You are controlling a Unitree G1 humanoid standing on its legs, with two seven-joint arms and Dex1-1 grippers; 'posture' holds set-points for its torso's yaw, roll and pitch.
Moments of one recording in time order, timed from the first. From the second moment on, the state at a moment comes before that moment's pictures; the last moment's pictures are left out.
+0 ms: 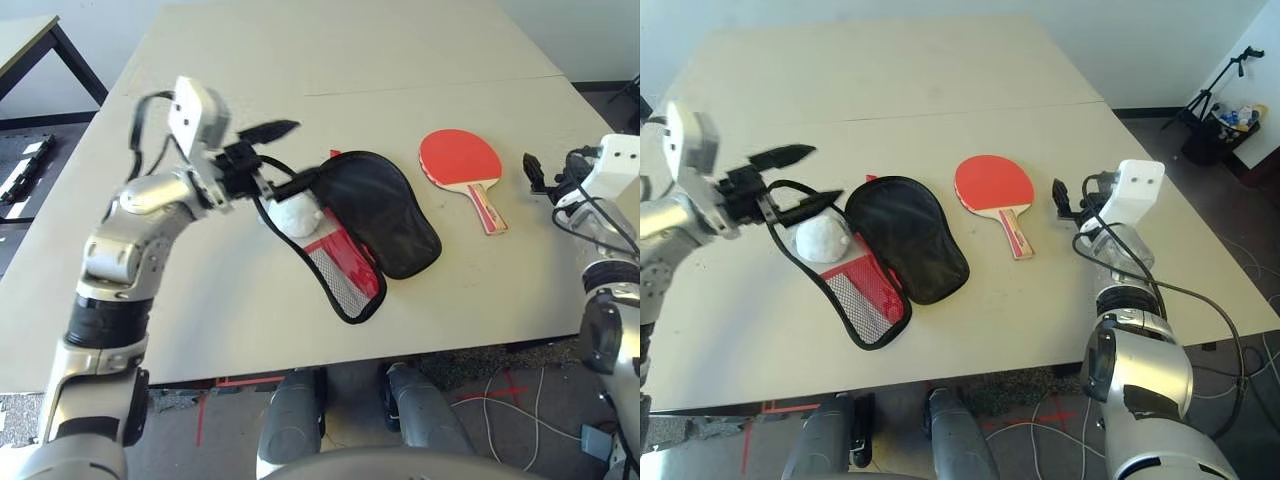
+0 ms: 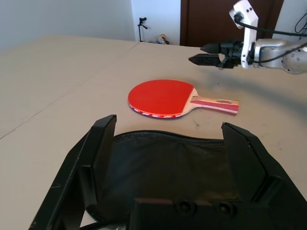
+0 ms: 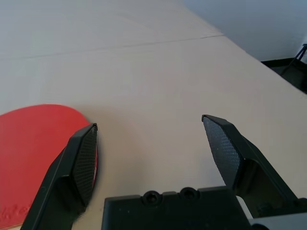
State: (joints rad) left arm -0.51 0.65 0.02 -0.21 -0.55 0.41 -0.81; right arm -0.83 -0.59 -0.29 0.97 0.16 -0.02 0.36
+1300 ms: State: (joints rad) left arm -0.52 0.58 -0.05 -0.15 -0.42 0.36 -0.89; right arm -0.81 -0.37 -0.07 0.22 0.11 1.31 0.14
